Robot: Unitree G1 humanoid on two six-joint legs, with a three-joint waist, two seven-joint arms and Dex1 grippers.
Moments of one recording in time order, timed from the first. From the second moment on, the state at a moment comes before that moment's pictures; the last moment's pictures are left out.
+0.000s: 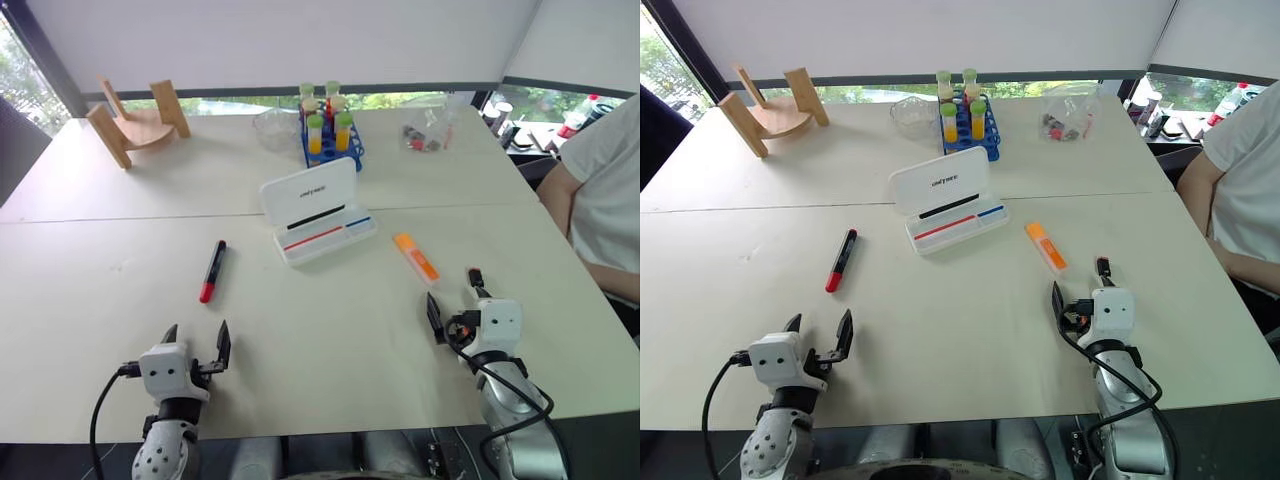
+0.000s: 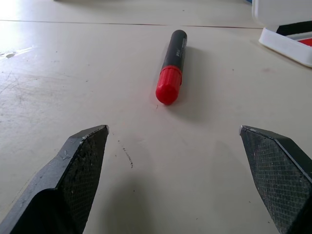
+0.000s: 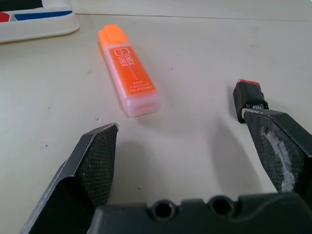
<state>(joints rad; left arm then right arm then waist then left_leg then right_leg) 0.54 0.03 0.07 -0.27 -0.13 -0.19 -0.11 0.26 -0.20 -0.11 -0.31 0.00 0.19 0.14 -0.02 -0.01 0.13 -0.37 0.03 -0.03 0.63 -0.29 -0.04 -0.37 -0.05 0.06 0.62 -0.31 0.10</state>
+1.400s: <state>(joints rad) 0.36 0.27 0.12 -0.67 -0.22 0.22 -0.22 0.22 -0.42 -0.12 -0.48 0.11 0.31 0.38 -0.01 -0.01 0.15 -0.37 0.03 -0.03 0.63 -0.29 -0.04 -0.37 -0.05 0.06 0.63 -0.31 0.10</state>
